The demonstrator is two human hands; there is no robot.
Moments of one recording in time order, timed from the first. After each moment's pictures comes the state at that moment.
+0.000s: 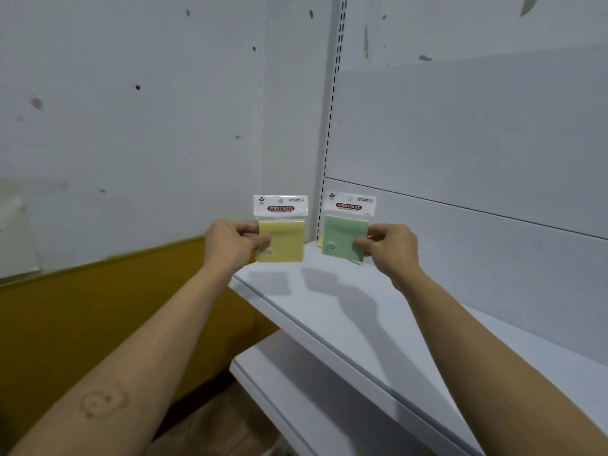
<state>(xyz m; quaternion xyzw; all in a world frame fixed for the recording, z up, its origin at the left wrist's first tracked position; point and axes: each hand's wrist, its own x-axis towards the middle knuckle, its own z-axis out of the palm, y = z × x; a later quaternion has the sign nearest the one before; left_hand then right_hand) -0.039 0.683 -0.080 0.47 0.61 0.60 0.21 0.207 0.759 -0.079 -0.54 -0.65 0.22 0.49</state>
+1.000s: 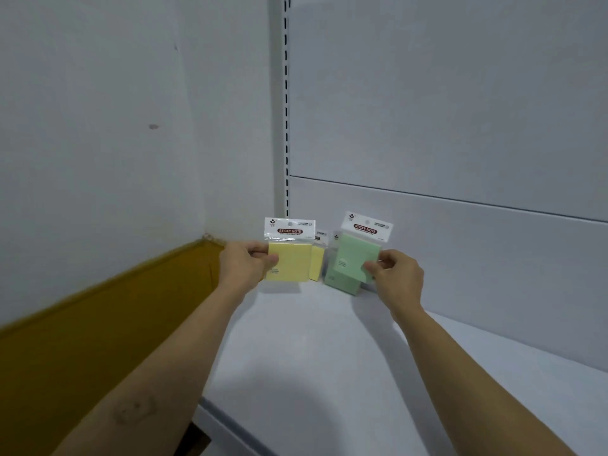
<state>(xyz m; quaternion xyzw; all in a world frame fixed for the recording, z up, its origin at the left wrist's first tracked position) -0.037 0.962 -0.137 0.53 0.60 0.53 0.28 0.208 0.957 -0.157 -0.65 -0.50 0.18 0.54</state>
